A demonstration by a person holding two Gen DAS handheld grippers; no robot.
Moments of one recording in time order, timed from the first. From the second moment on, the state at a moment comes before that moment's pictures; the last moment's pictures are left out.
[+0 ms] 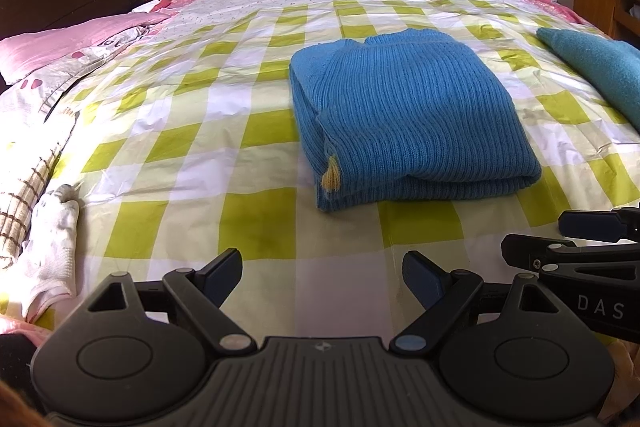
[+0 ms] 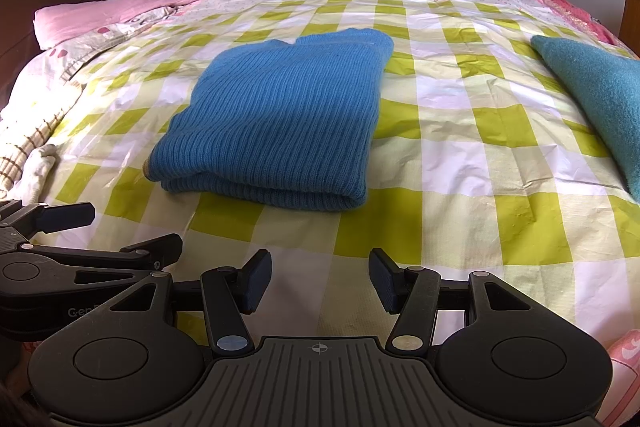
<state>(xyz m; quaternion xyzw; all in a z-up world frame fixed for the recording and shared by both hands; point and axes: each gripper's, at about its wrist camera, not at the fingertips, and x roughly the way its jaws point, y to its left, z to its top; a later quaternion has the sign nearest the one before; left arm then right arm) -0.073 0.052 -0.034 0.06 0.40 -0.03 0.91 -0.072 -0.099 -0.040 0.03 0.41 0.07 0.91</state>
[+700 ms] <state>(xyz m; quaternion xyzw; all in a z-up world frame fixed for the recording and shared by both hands) -0.074 0.052 -0.034 0.06 0.40 -0.03 0.91 -0.073 -0.100 -0.039 0.02 0.41 0.07 0.91</state>
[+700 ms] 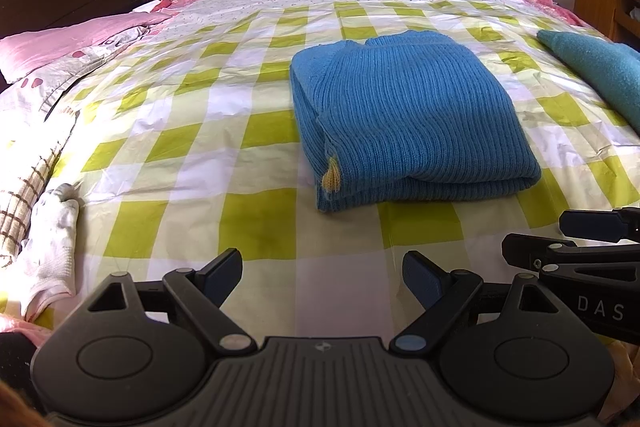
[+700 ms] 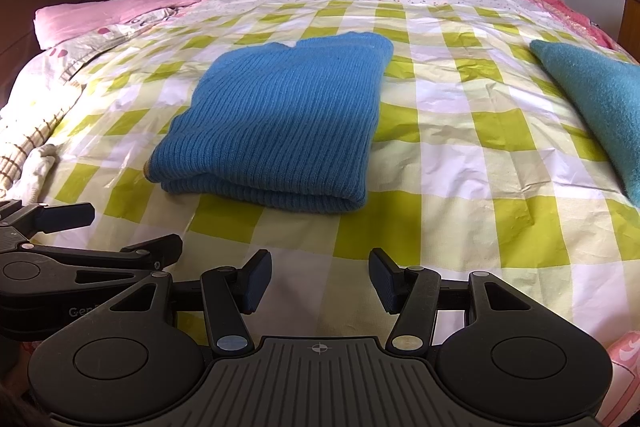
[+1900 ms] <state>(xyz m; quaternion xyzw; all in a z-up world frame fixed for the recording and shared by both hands) -0.076 0.049 -0.031 0.07 0.39 -0.03 0.92 -0.077 -0.095 -0.033 0.00 0.39 0.07 0.92</state>
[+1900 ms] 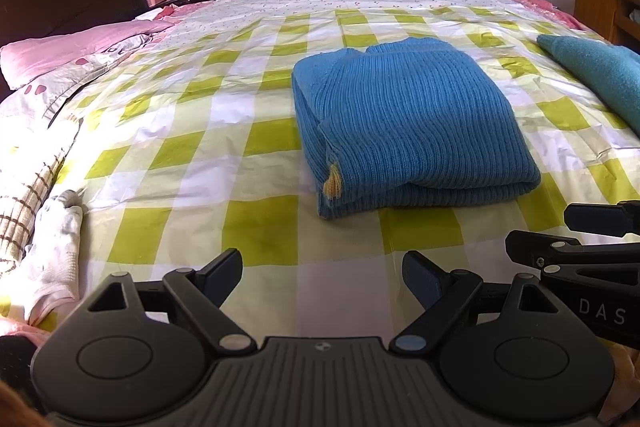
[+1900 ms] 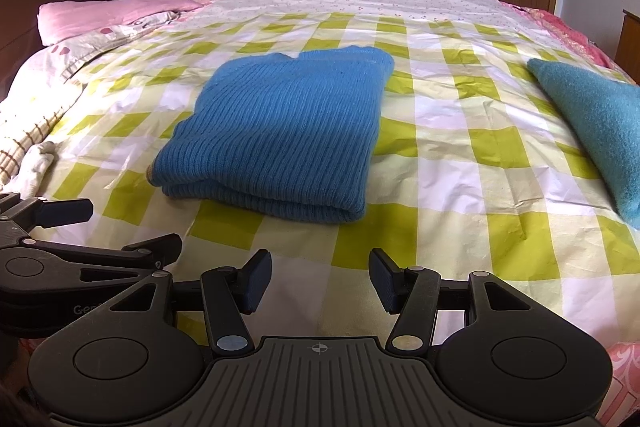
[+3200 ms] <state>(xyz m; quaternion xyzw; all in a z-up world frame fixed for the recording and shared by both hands) -0.078 0.047 -0.030 0.08 0.37 -0.02 0.92 -0.081 -0.090 -0.030 -0.02 0.37 0.06 0.93</state>
